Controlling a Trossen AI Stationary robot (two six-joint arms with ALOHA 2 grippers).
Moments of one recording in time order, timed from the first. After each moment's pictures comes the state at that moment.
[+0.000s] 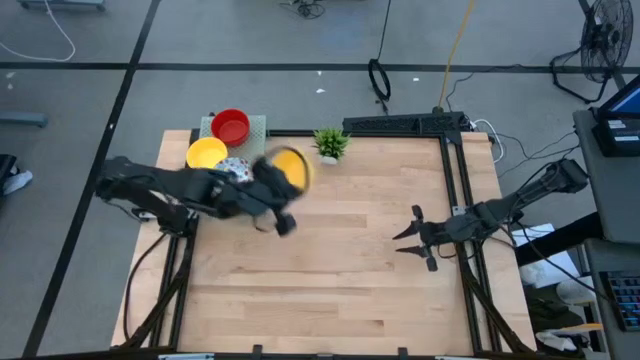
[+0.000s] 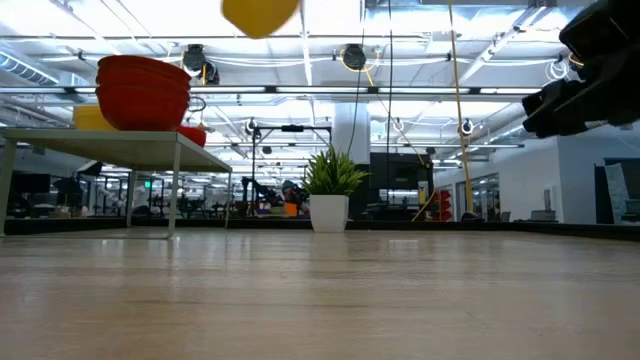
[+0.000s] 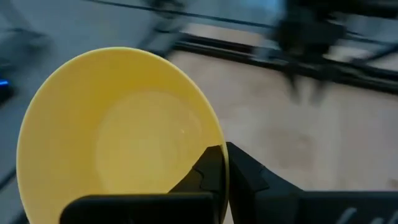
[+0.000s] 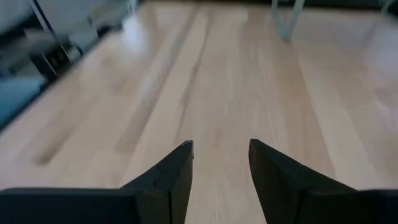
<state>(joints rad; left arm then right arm) -0.23 1.44 1.54 -0.74 -0.56 -0.34 0.44 0.58 0.20 -0.06 0.24 0.14</state>
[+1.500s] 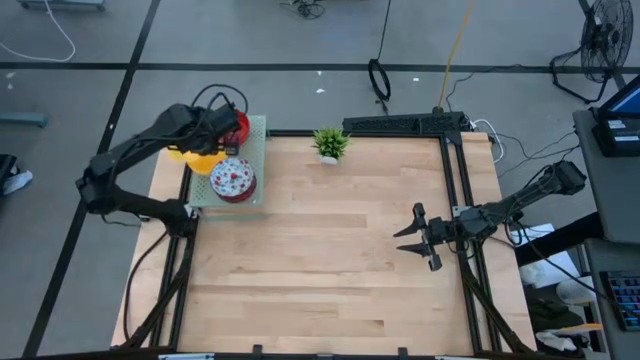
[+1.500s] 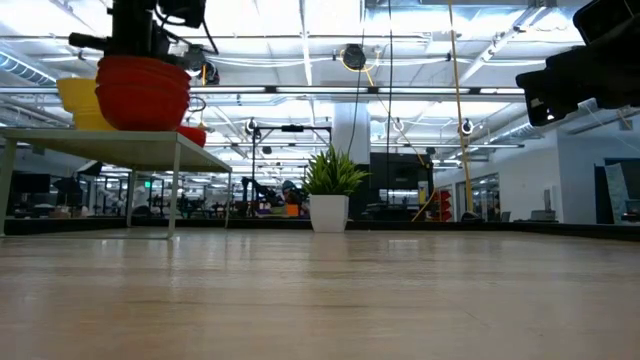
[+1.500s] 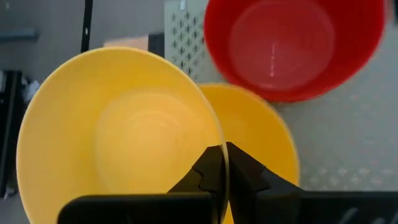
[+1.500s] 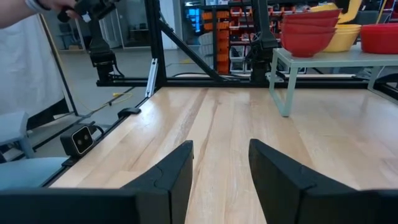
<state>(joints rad) 0.62 1.26 1.36 -1.55 -0.48 -0.89 0.44 0.48 0.02 0.42 0.24 0.09</state>
